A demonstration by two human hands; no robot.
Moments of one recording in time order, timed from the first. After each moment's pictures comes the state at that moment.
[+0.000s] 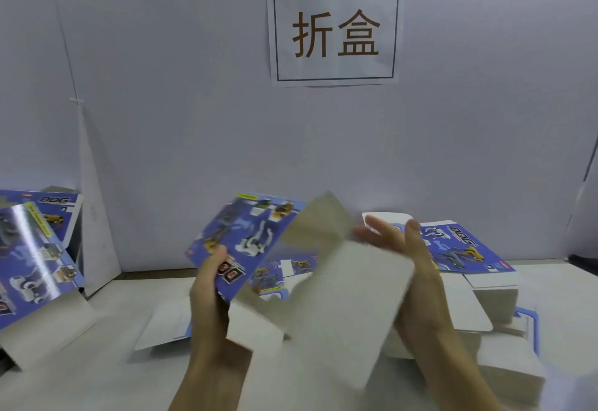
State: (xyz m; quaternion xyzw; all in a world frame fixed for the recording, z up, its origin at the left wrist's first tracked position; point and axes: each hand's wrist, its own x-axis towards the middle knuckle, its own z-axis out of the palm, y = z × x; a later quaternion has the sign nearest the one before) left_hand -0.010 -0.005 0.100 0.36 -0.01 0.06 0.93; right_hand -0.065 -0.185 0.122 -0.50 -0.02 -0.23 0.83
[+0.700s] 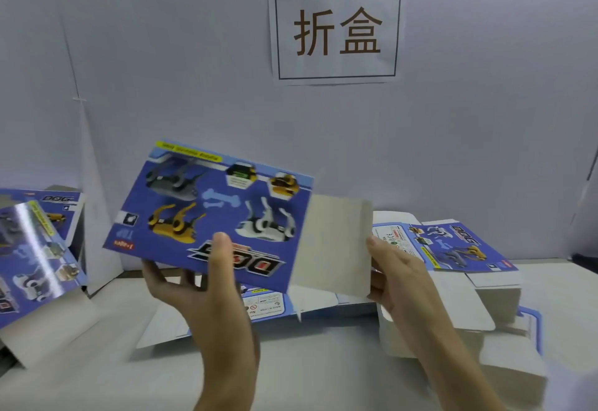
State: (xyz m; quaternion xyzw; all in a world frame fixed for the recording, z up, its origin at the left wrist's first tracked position) left_hand -0.034 -0.024 0.111 0.34 -0.03 0.33 0.88; right_hand -0.057 -0.190 0.110 -0.62 0.01 -0.22 0.75
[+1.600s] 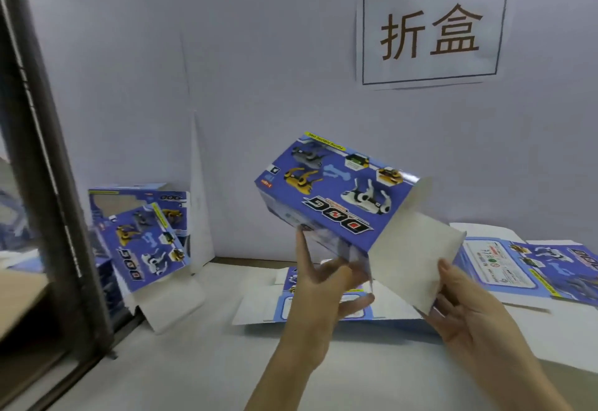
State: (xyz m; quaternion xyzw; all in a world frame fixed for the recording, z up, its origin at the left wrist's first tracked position) left_hand -0.021 0.013 0.101 0.54 -0.16 -0.01 0.83; right_hand -0.044 -0.165 0.093 -0.42 0.01 -0.11 0.90
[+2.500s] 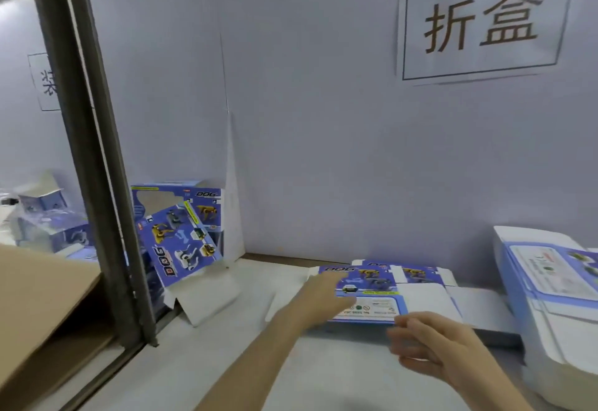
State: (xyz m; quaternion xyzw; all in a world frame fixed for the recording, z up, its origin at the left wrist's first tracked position) left_hand 0.094 0.074 0.035 0.94 -0.16 0.05 0.30; right_hand -0.028 -0.118 0.053 -0.69 0.05 0.02 0.73
